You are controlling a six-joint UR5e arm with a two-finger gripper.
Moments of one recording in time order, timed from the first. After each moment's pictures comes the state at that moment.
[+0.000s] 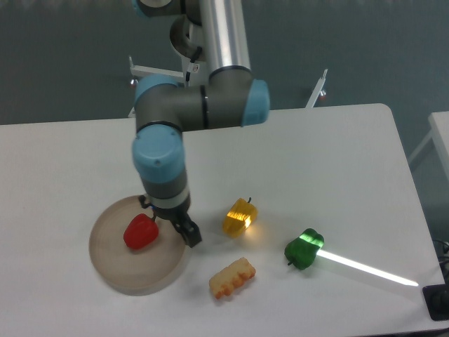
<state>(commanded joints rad) 1.91 -2.12 -1.28 -1.33 1.58 0.97</state>
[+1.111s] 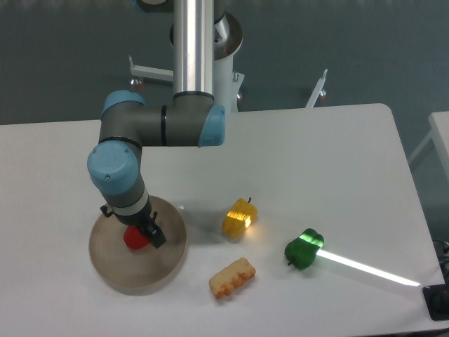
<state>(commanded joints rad) 1.83 -2.20 -1.31 -1.22 1.58 0.81</state>
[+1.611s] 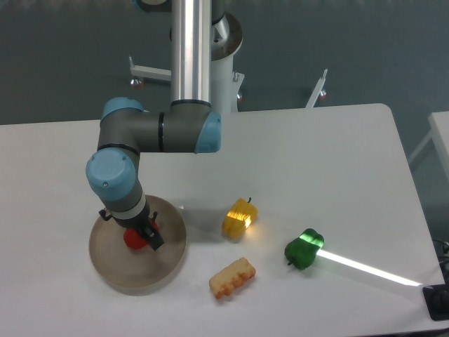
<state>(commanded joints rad) 1.83 -2.21 -1.33 -1.20 1.60 0.82</state>
